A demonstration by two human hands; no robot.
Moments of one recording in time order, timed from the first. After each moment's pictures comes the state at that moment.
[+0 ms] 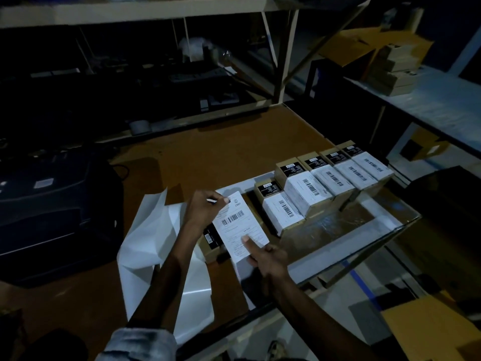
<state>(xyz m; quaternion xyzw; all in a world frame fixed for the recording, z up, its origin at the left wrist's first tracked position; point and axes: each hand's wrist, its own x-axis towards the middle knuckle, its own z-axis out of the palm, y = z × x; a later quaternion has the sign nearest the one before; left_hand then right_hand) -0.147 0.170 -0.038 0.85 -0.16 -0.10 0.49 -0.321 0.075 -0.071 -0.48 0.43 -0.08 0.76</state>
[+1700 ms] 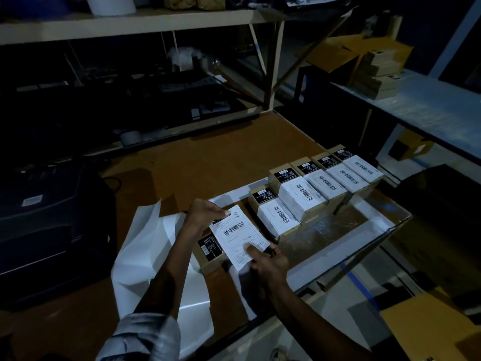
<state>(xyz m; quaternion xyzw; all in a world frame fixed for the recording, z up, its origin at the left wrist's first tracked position) -0.121 0.157 -0.057 0.80 -0.14 -0.23 0.54 -0.312 0.069 -0.099 -0.42 0.40 -0.19 0.79</state>
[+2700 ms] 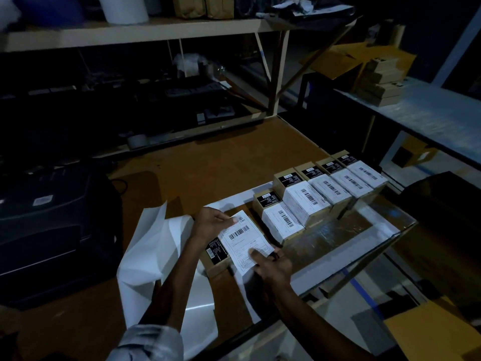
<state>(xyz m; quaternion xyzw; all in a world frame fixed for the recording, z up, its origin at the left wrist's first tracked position) -0.146 0.164 -0.052 0.81 -0.17 -0.21 0.52 -0.308 0.069 -0.103 -0.46 0.42 -0.20 0.76</state>
